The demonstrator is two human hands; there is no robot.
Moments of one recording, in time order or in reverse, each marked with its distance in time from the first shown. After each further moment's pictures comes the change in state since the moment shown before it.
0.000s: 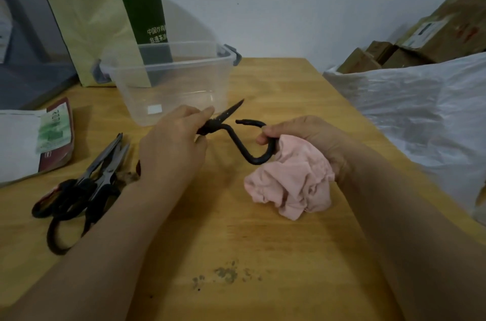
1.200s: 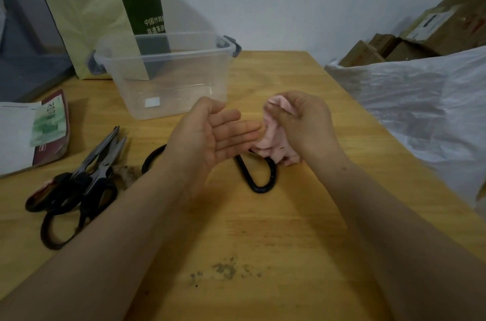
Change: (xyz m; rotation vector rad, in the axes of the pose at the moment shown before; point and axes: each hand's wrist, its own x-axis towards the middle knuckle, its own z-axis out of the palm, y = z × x) left_hand 0.001 0.048 -0.014 -1.450 -0.419 -0.753; right_hand 0.016 0.016 0.012 -0.639 0.534 -0.535
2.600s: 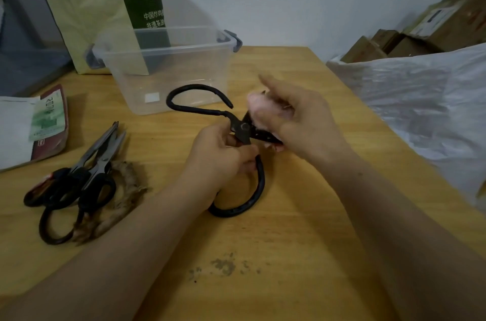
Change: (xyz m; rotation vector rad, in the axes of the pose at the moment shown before) left_hand 0.005 -0.031 0.003 0.442 0.043 0.152; right_hand -0.006 -0.009 -0.005 -0.032 -0.151 -0.111
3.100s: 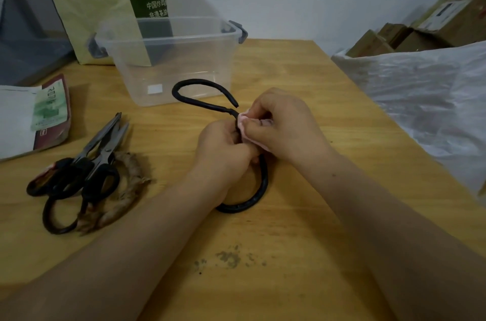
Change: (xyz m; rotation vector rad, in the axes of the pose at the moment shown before) left_hand 0.001 -0.009 0.003 0.097 0.050 0.022; right_hand 0.003 0.003 0.028 -0.250 -0.040 -0.101
